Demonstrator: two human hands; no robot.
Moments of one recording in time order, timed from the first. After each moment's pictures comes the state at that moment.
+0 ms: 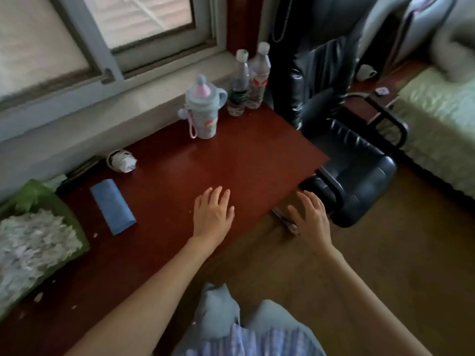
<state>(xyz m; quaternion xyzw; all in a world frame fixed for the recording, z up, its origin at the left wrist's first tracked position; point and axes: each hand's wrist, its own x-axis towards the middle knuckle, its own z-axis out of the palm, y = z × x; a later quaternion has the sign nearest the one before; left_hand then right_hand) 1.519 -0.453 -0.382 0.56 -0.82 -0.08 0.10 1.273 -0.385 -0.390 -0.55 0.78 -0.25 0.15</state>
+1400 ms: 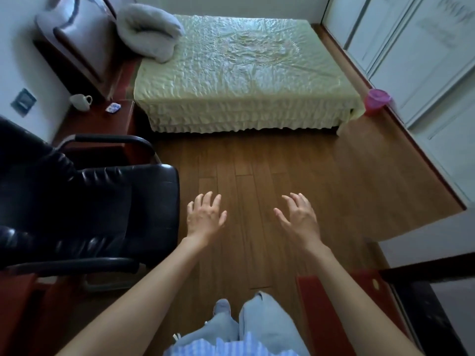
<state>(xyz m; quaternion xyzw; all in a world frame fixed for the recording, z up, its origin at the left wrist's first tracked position) 0.865 -0.297 -0.378 0.16 -0.98 -0.11 -0.02 0.789 -0.072 -0.359 -0.15 0.97 -0.19 0.05</state>
